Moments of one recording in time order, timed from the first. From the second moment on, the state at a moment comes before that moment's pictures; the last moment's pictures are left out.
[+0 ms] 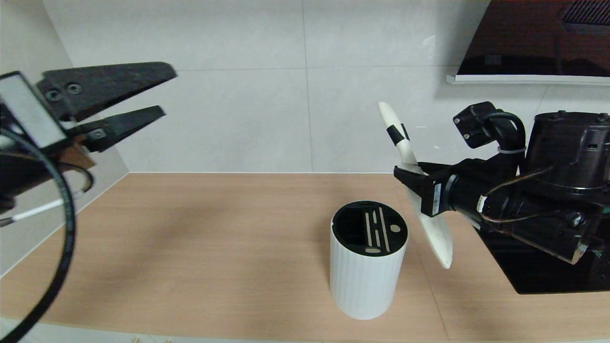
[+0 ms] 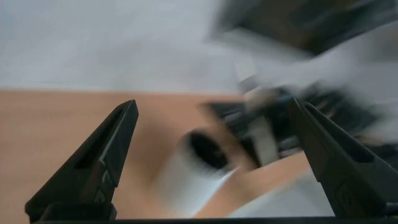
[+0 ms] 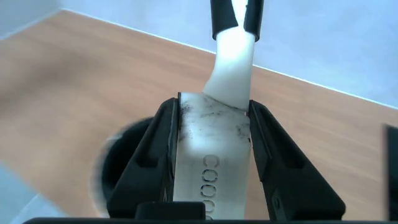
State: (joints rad) left arm -0.33 1.21 -0.82 -0.58 -0.38 -0.58; right arm 0.66 1.58 -0.84 -0.64 -0.17 0.00
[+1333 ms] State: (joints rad) left arm -0.69 1.78 -0.71 -1.14 -0.32 -0.76; right arm 0.95 1.62 -0.82 -0.59 -0.27 0.04
